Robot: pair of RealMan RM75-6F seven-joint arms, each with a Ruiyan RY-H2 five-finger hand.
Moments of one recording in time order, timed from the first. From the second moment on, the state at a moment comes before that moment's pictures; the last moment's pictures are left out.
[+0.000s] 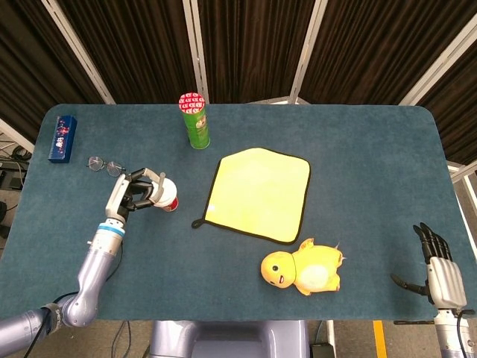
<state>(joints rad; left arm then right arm) -0.51 -1.52 -0.42 -1.63 1.04 0.98 -0.59 0.03 -1.33 0.07 -1.33 -1.47 1.45 0.34</state>
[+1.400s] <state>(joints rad) -0.45 -1.42 -0.39 -1.73 1.09 1.08 -0.51 0.03 -1.33 0.06 -1.33 -1.47 1.45 0.33</state>
